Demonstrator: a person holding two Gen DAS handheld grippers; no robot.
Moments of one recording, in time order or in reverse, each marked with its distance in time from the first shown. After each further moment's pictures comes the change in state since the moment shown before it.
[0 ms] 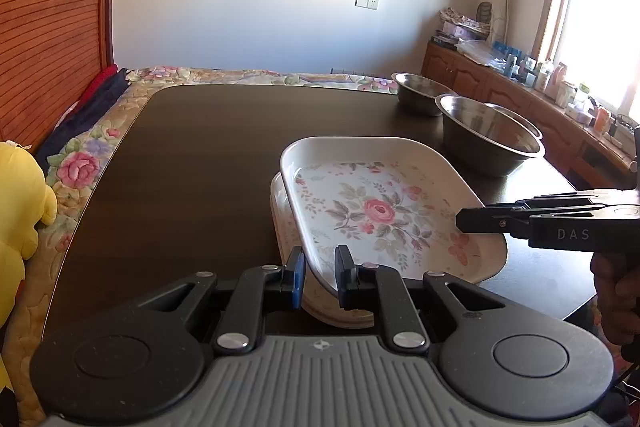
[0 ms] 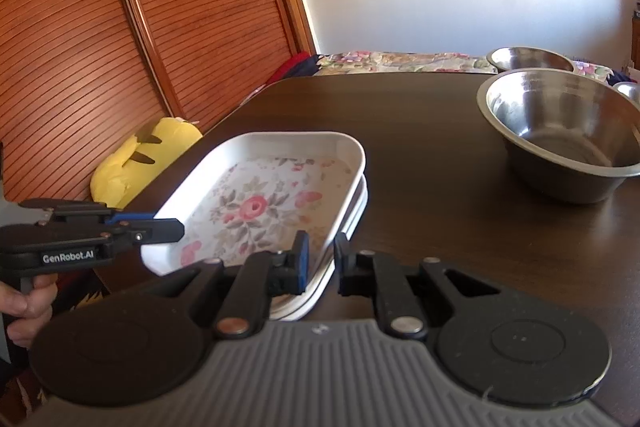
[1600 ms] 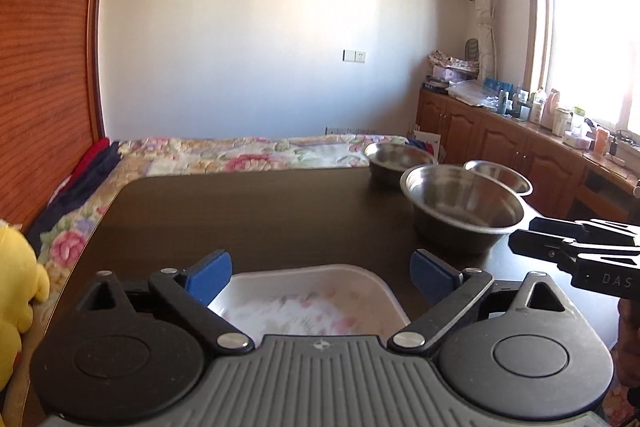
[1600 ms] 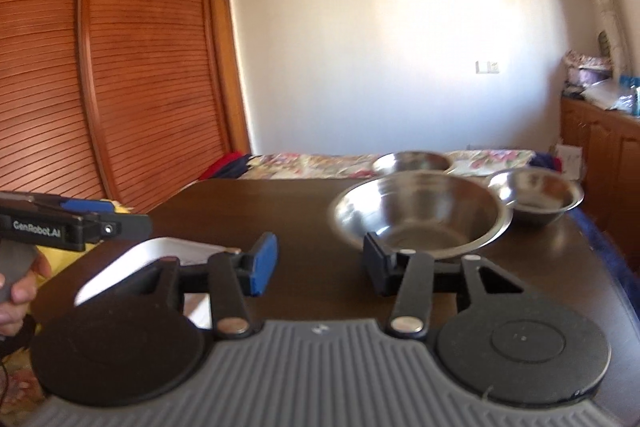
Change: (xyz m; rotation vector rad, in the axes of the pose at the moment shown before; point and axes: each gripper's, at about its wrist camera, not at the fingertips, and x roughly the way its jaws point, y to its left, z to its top) left arm 0.014 -0.070 0.047 0.081 -0.185 0.033; right arm -0.070 -0.055 -0.006 -0.030 -0.333 -0.214
